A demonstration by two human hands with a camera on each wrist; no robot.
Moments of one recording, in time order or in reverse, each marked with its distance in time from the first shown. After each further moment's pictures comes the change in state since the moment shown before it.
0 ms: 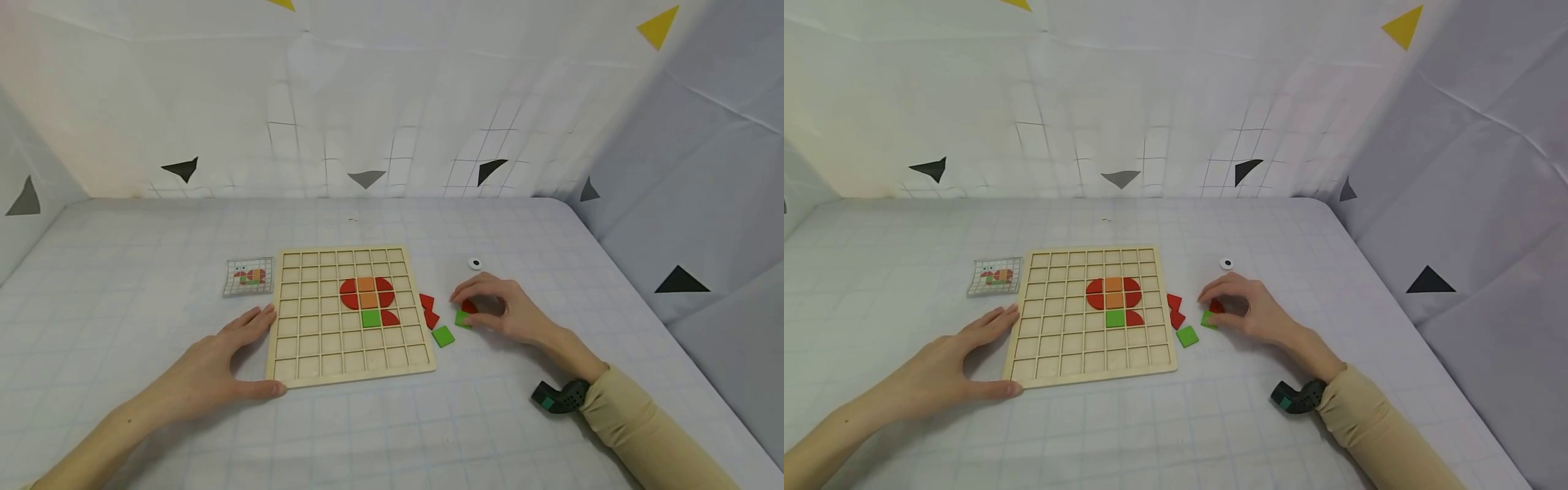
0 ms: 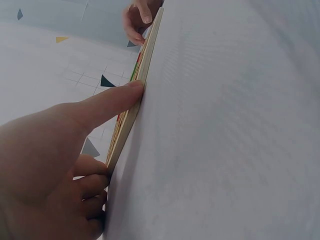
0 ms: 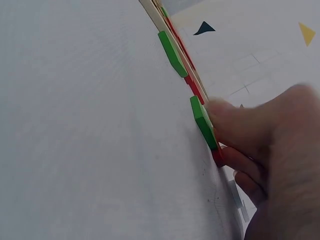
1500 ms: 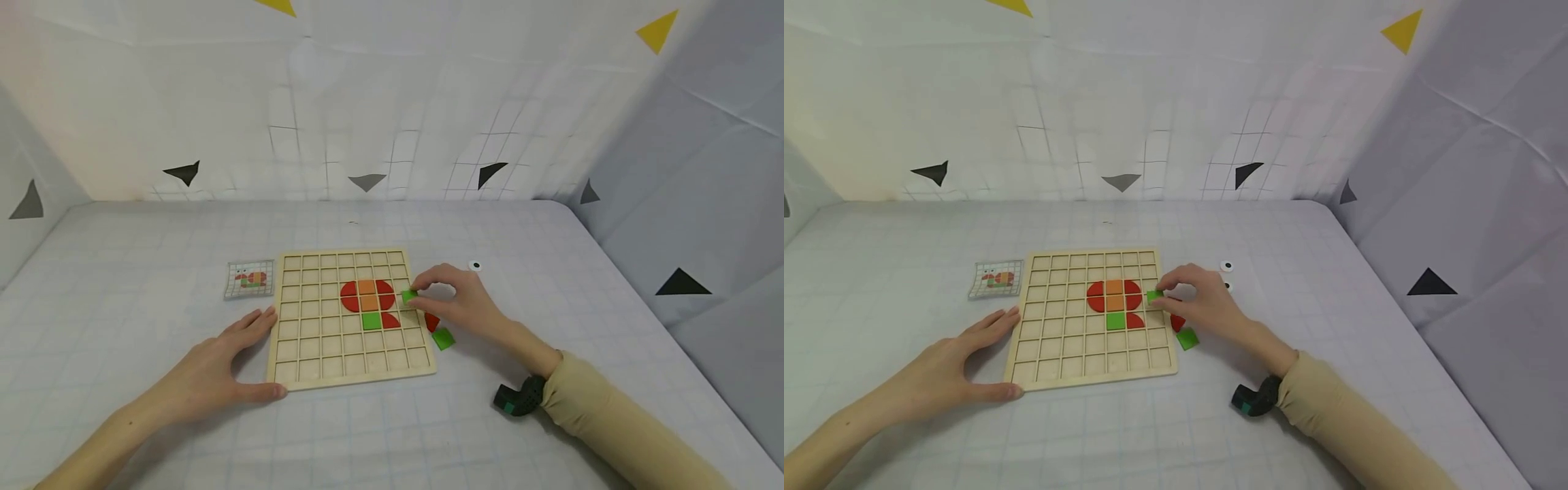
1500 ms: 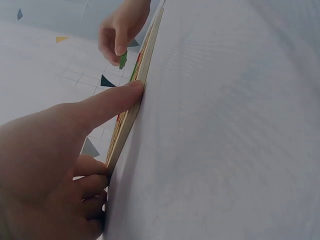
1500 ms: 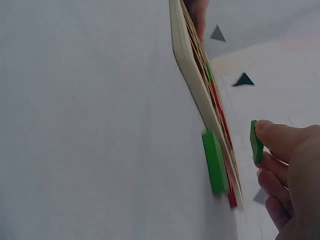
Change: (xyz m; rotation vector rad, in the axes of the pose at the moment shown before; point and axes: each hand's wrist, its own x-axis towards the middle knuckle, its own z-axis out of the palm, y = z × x) left_hand 0.001 0.000 0.001 0.009 0.022 0.030; right_hand 0.059 -0.044 0.045 -0.056 0.176 0.014
